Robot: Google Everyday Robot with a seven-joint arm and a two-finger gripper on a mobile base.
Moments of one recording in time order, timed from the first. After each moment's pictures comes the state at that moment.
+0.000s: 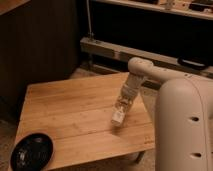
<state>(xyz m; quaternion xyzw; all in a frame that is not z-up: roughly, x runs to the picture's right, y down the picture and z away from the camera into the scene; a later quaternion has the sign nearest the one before) 0.093 0.086 0.809 -0.40 0.30 0.73 0.46</state>
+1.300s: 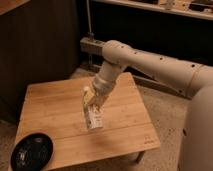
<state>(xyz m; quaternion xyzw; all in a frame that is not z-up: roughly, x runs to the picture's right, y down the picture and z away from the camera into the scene) -0.053 0.069 0.650 -0.52 0.08 0.51 0.68</state>
